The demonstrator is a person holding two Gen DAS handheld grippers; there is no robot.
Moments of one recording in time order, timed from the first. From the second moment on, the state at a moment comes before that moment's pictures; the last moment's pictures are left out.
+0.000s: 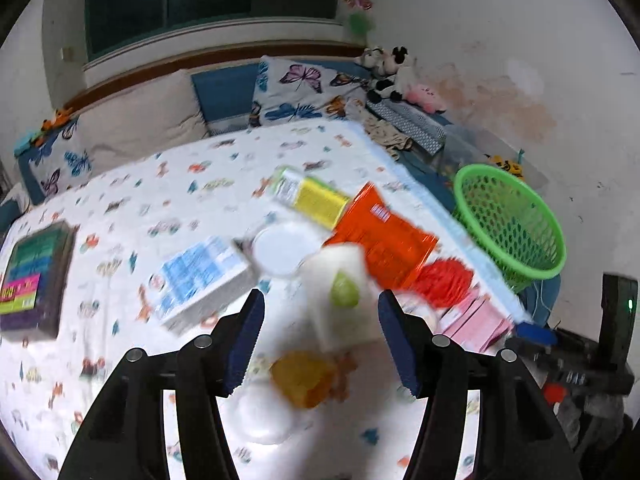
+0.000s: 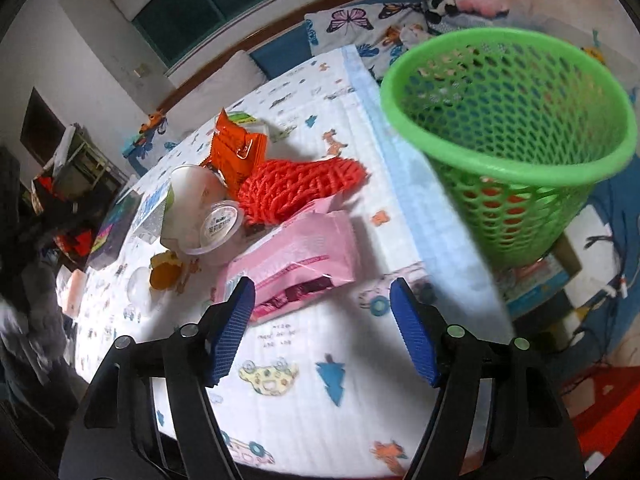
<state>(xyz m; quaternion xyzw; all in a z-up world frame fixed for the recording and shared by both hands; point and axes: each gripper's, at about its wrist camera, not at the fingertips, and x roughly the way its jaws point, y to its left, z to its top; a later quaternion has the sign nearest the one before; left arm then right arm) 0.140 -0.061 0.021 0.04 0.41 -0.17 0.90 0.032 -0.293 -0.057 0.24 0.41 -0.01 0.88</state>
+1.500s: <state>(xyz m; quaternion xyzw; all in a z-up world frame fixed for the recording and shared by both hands) 0.118 -0.016 -0.072 0.04 0.49 -0.16 0.85 0.032 -0.296 -0.036 0.25 0.37 -0.02 0.89</state>
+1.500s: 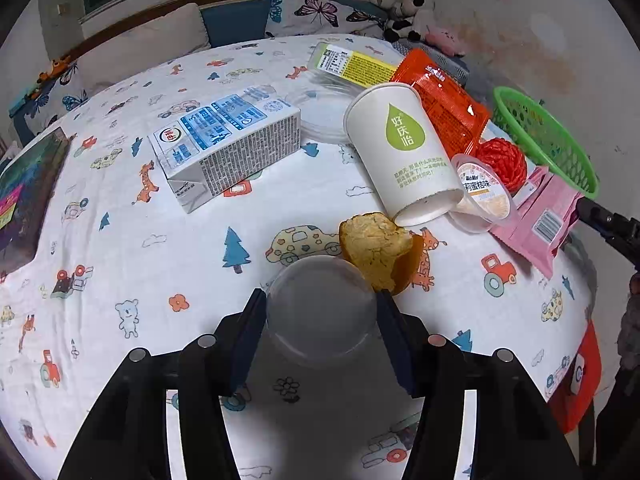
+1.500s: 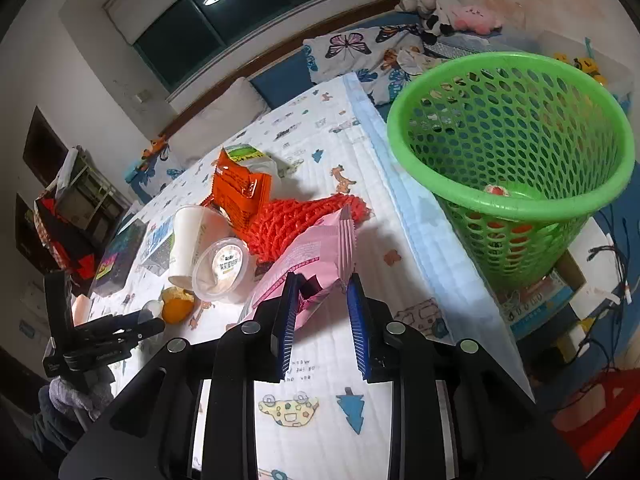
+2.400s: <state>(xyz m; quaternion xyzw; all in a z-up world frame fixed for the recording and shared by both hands) 0.096 -0.034 0.018 0.05 0.40 -0.21 0.89 0.019 -0.321 0.035 0.19 0.29 -0.06 0.94</state>
